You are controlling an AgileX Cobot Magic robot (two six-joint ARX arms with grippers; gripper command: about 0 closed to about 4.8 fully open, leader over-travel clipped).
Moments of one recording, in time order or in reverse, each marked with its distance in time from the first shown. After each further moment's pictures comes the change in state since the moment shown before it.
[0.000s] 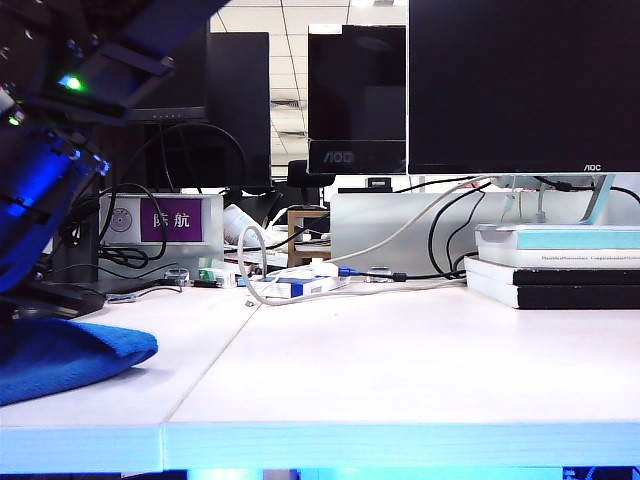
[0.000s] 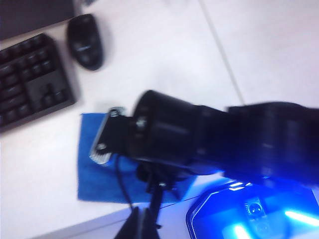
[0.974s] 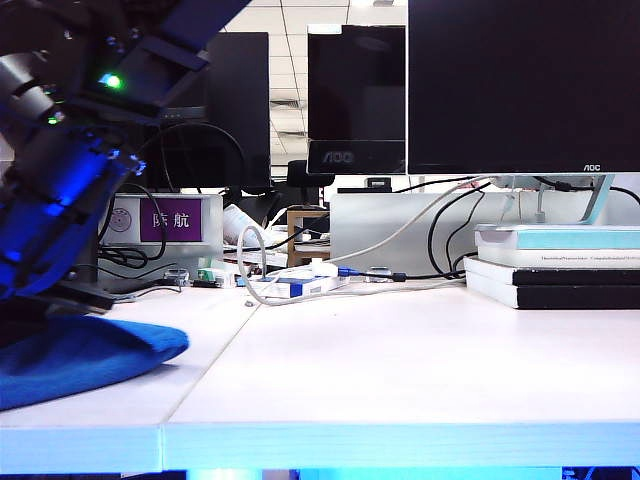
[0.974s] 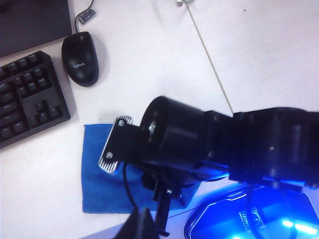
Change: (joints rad) left arm -0.039 0.000 0.000 0.045 0.000 0.000; right arm -0.017 -0.076 -0.156 0.063 -0.024 -0.026
